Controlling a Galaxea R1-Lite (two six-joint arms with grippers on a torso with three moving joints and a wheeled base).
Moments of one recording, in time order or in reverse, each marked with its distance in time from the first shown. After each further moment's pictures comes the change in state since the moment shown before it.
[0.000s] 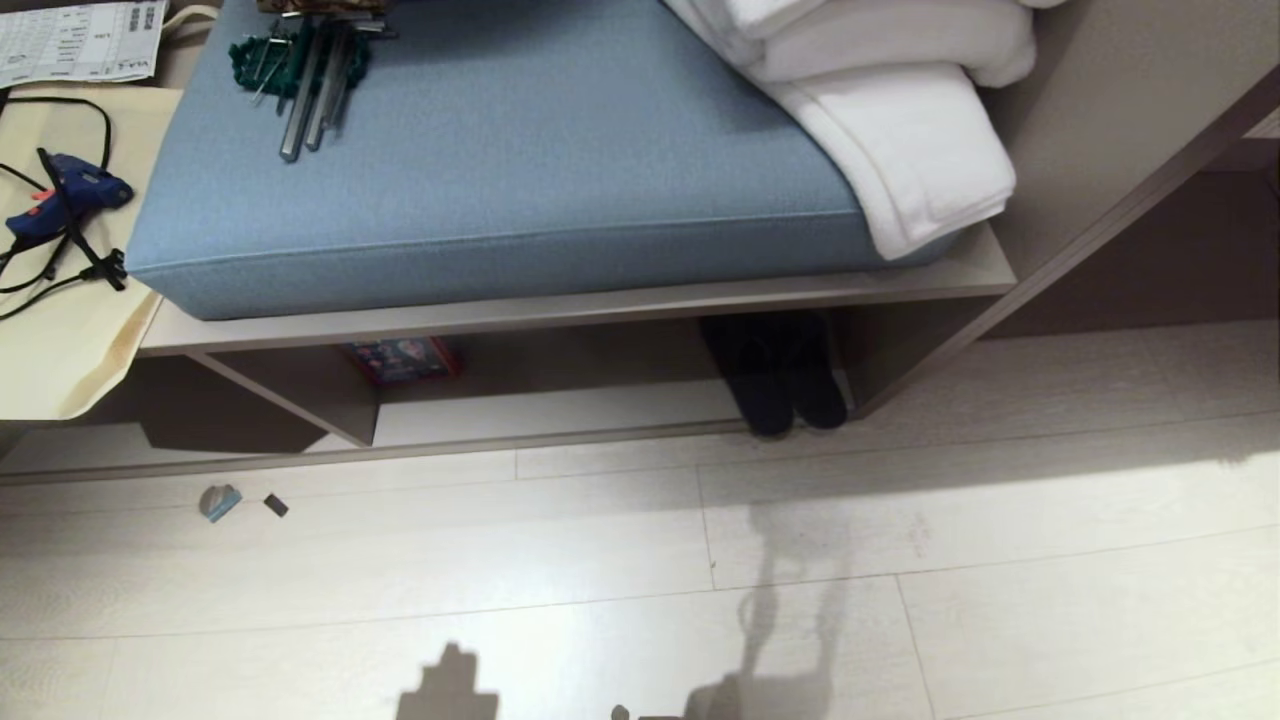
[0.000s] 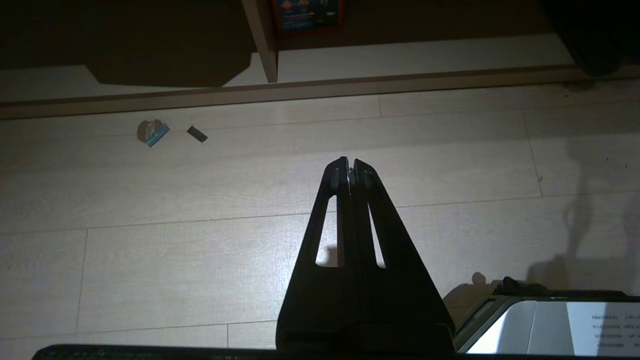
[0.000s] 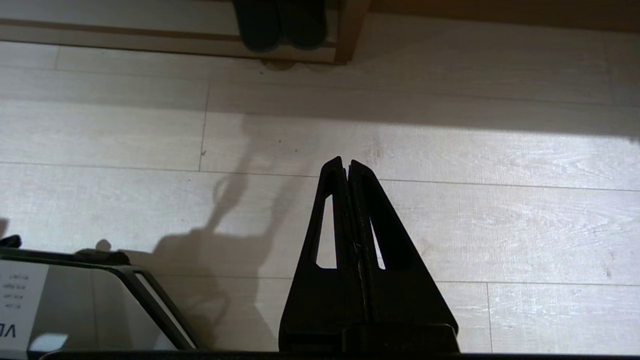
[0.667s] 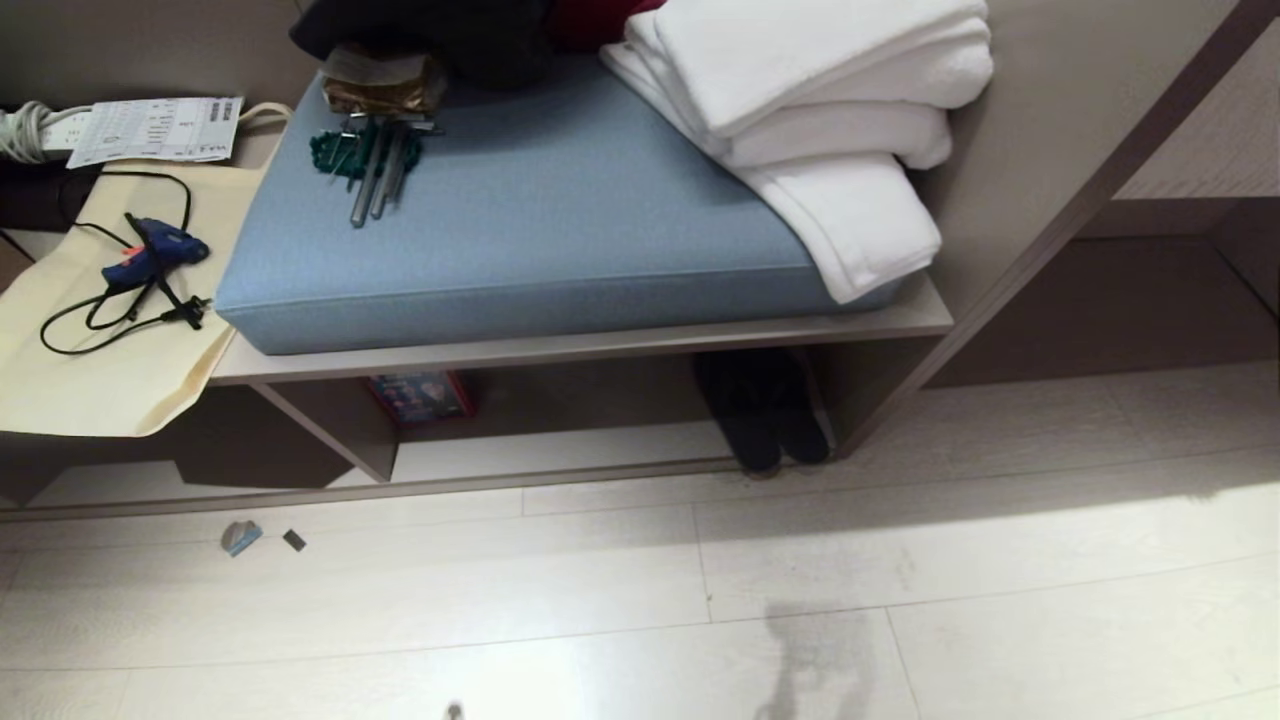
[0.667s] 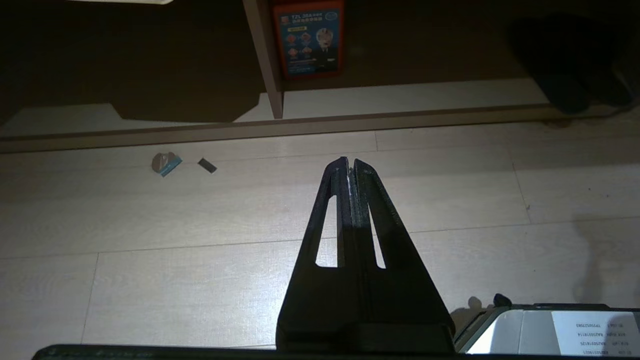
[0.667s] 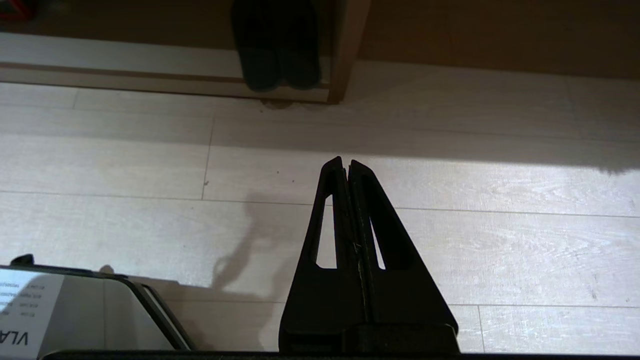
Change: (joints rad) left arm 0.000 0.000 0.000 0.000 0.001 0.000; right arm 0.000 0.001 0.000 0.000 0.000 0.000
